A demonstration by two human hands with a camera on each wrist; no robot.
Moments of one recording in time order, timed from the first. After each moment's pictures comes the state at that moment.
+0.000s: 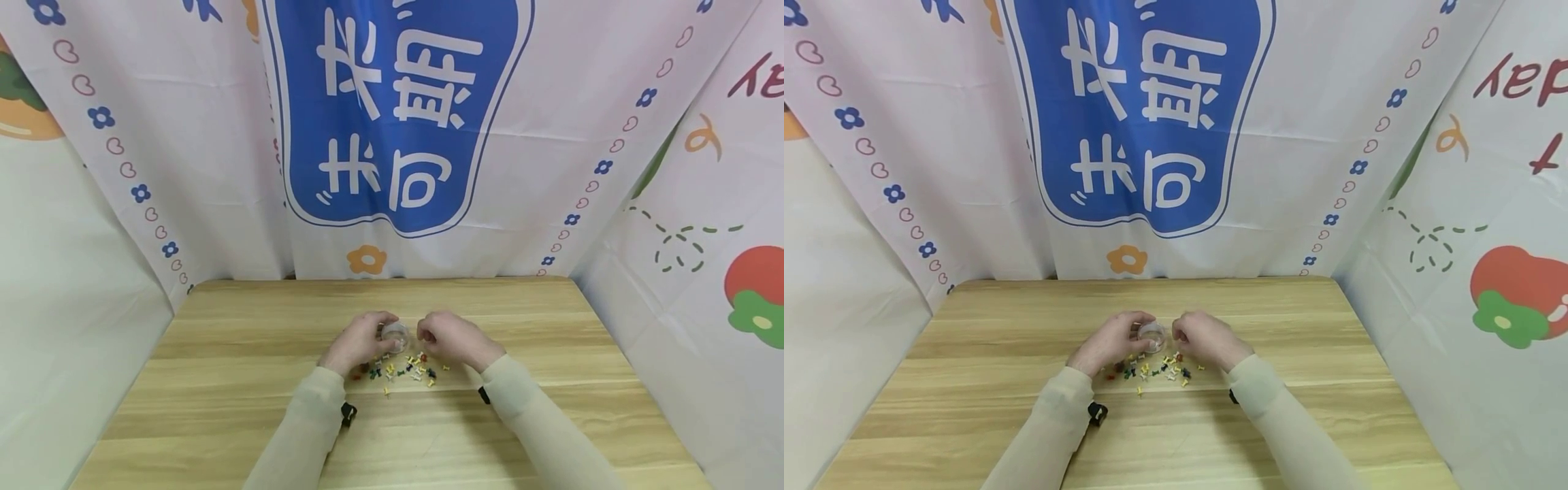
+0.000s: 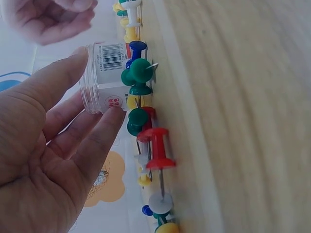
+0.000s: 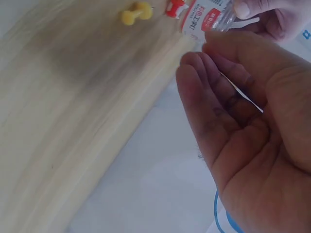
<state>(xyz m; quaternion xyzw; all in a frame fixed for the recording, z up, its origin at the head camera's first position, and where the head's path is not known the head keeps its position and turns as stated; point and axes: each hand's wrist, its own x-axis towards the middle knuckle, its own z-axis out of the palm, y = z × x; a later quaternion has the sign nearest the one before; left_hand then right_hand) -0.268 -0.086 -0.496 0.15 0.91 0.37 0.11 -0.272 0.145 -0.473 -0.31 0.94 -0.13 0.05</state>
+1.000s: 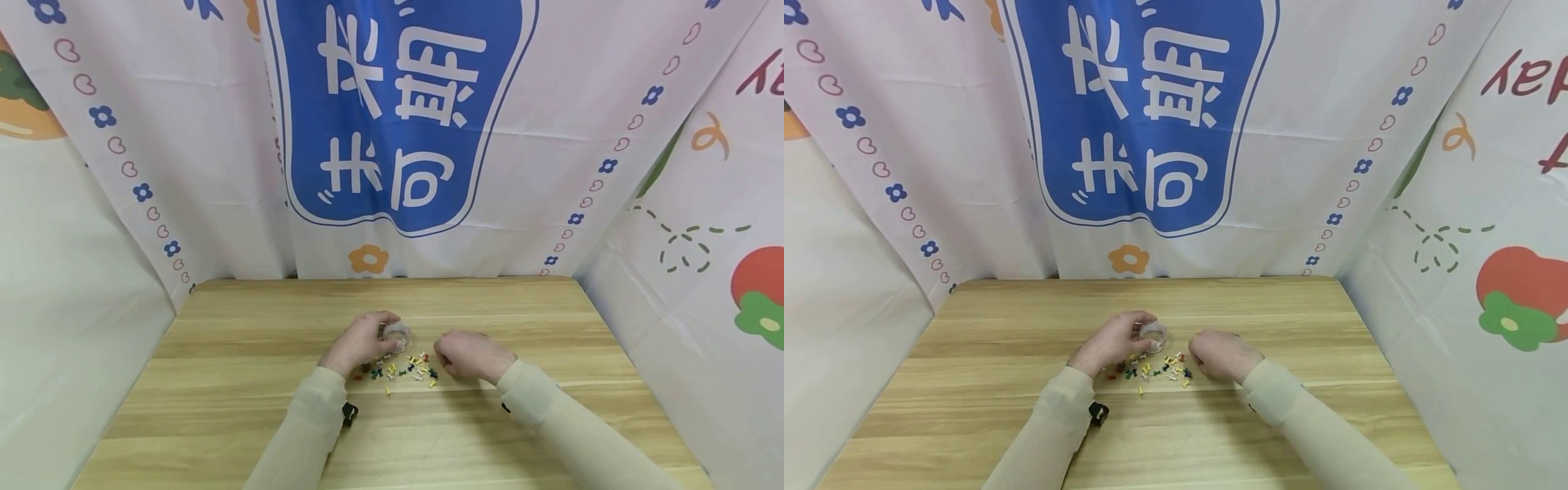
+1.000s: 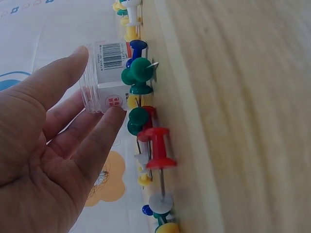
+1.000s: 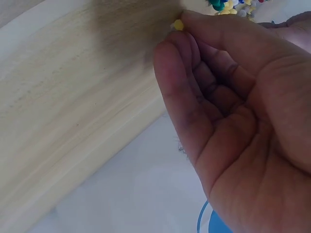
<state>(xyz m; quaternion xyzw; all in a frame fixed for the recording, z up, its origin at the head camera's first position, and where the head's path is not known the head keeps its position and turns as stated) -0.268 -0.086 -0.497 0.13 0.91 0.37 0.11 -0.248 0.165 -0.475 -0.32 0.94 -0.02 0.12</state>
